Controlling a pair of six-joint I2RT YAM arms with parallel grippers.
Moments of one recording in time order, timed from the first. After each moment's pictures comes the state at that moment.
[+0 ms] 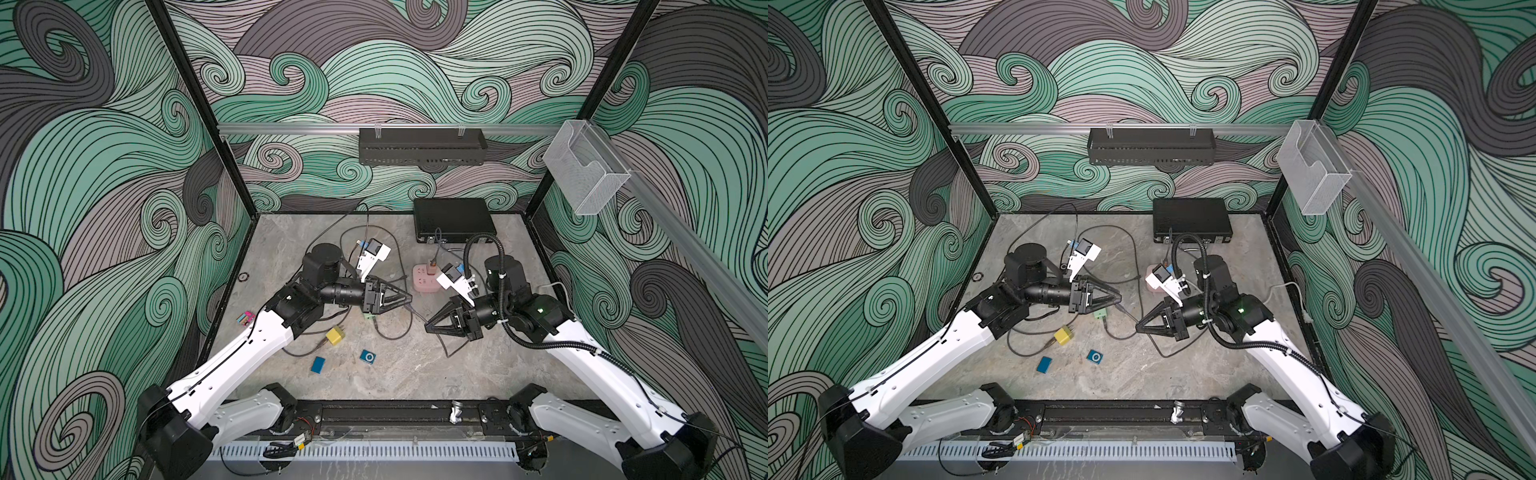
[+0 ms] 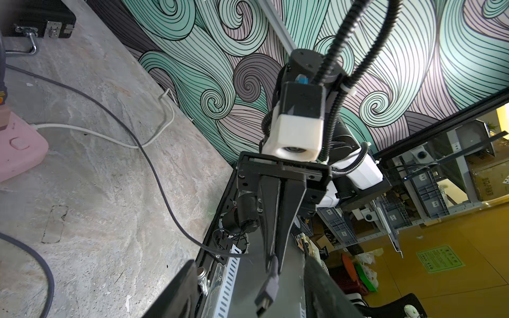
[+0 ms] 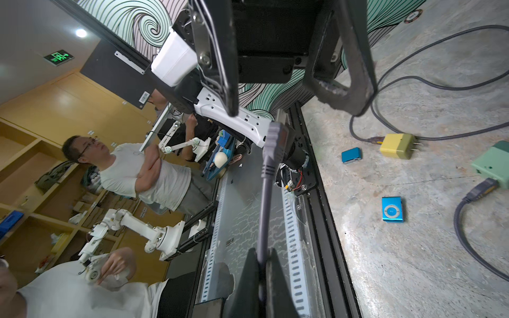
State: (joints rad) left arm -0.63 1.07 0.98 -0.18 0.89 -0.62; right arm 0.52 1.01 0.92 -0.56 -1.24 0.14
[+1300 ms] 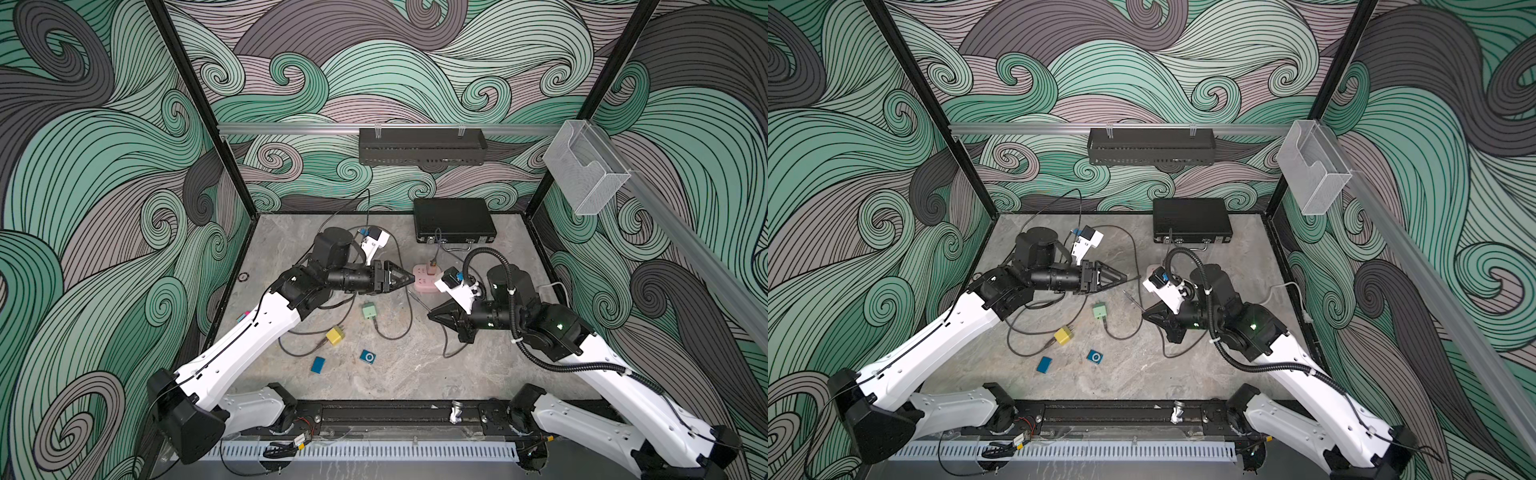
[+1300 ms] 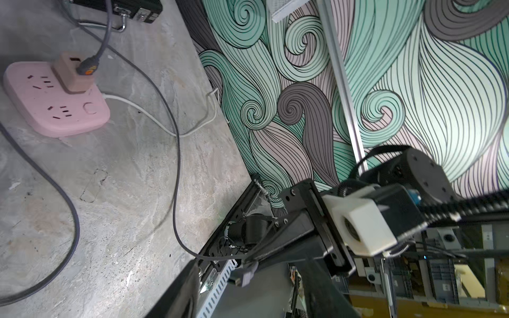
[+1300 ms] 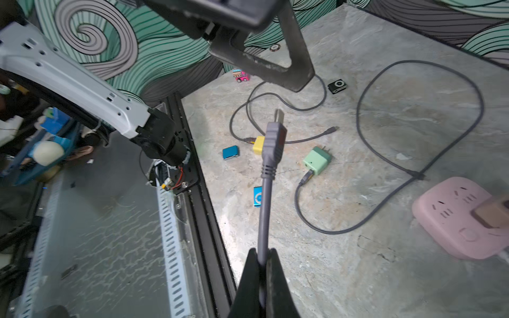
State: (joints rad) left arm -0.64 1.23 1.23 -0.46 0.67 -0.78; right arm 0.72 0.91 1.00 -0.70 -0.45 -0.10
